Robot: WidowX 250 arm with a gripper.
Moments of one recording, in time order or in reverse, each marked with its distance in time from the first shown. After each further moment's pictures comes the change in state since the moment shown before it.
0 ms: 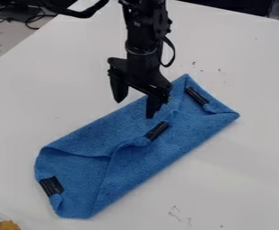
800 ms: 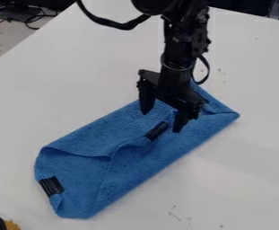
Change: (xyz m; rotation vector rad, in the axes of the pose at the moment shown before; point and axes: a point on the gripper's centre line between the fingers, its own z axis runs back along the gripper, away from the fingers) arm 0.010 -0.051 -0.011 0.015 0.033 -0.059
